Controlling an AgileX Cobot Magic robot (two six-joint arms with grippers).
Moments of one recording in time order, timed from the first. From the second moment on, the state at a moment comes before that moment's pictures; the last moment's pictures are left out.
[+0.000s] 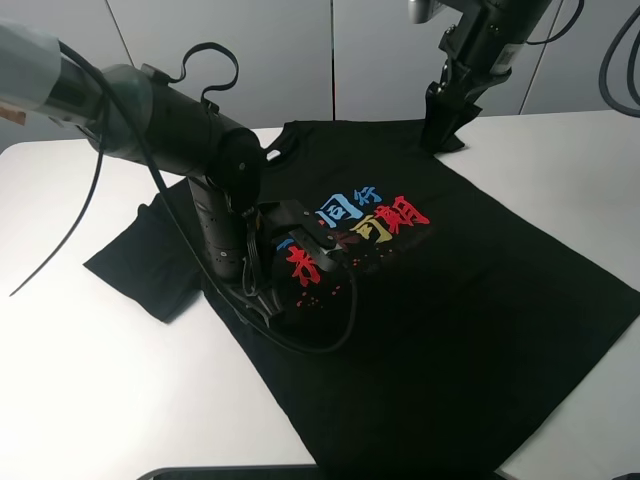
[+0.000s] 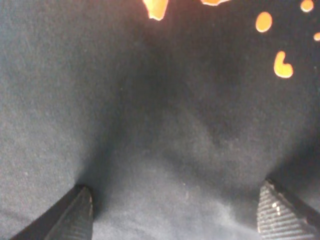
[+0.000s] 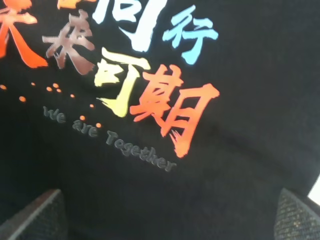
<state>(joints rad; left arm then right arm) -0.88 2.10 -1.17 0.02 0.80 0.21 0.26 1.97 -1.63 0.24 1.22 -0.80</state>
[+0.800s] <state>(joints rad) -0.89 2.10 -1.17 0.00 0.86 0.19 0.26 1.97 -1.63 0.25 1.22 -0.80</state>
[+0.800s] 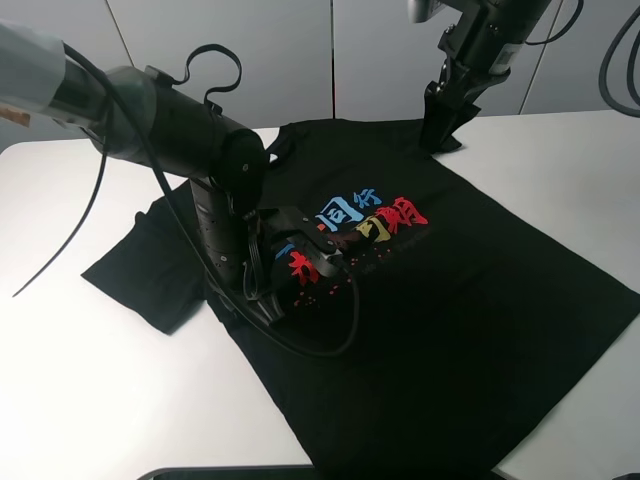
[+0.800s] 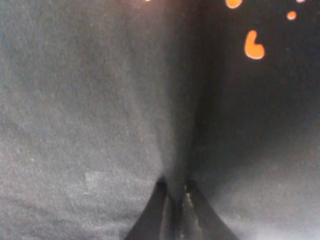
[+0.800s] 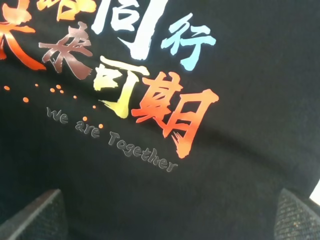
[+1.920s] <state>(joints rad) -0.90 2.12 -1.17 0.07 1.00 0.16 0.26 2.15 -1.63 0.01 0.98 -1.36</state>
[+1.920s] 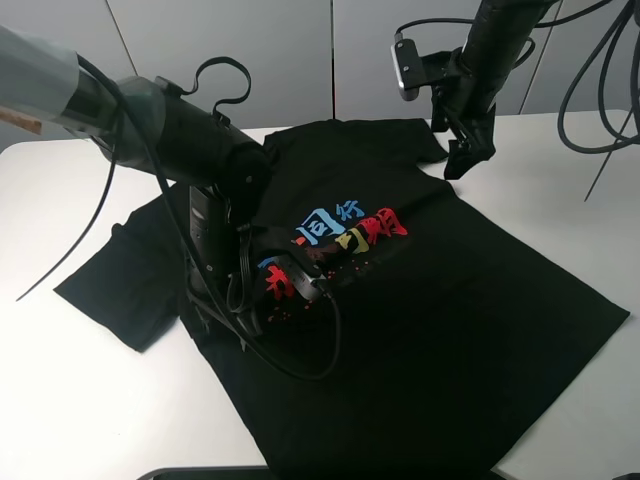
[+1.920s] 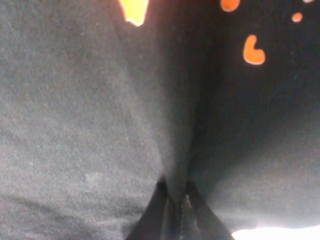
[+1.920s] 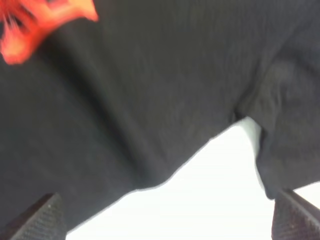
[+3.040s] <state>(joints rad) -0.90 2.12 -1.17 0.09 1.02 0.16 0.26 2.30 -1.61 -0.15 0.90 -1.48</state>
